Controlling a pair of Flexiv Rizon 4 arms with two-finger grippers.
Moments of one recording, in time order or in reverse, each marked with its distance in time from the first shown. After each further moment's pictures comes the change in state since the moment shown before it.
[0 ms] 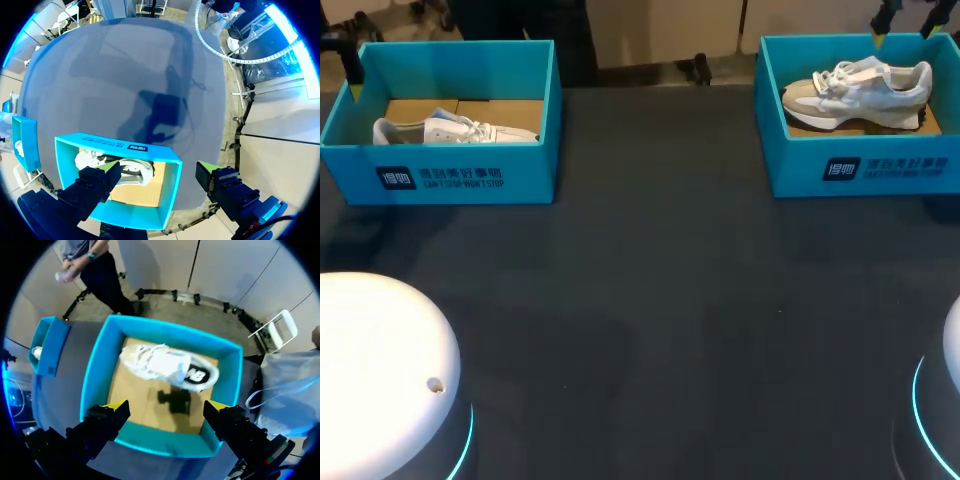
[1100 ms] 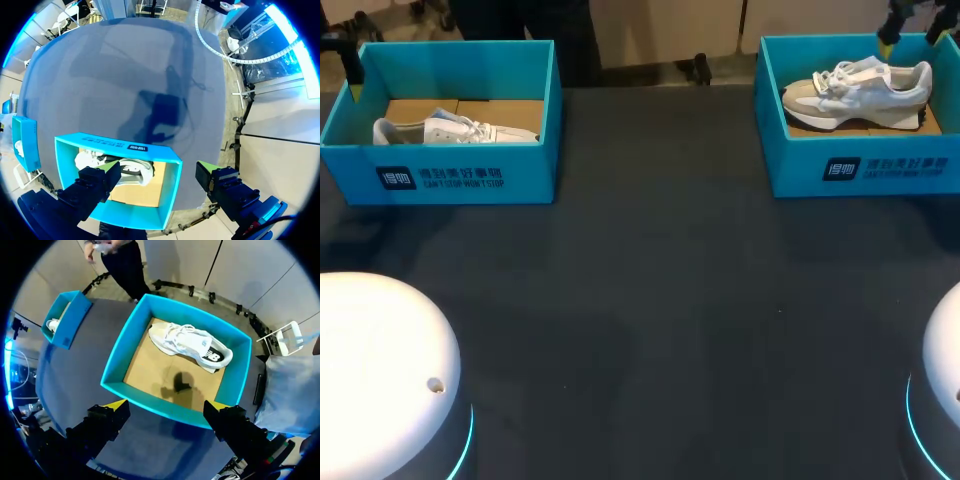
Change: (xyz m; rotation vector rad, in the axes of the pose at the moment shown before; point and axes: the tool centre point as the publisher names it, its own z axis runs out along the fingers) left arm 0.000 0.000 0.000 0.000 0.000 0.000; right arm 0.050 -0.066 -0.051 0.069 0.060 -0.137
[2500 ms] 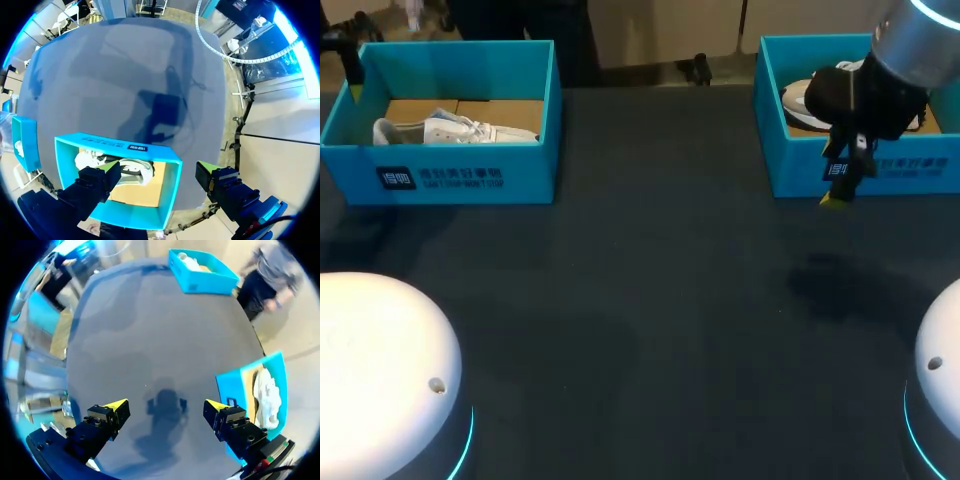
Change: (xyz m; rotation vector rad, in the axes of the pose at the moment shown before) left arm 0.000 0.000 0.000 0.000 0.000 0.000; right arm 0.231 -0.164 0.016 -0.077 0.137 -0.927
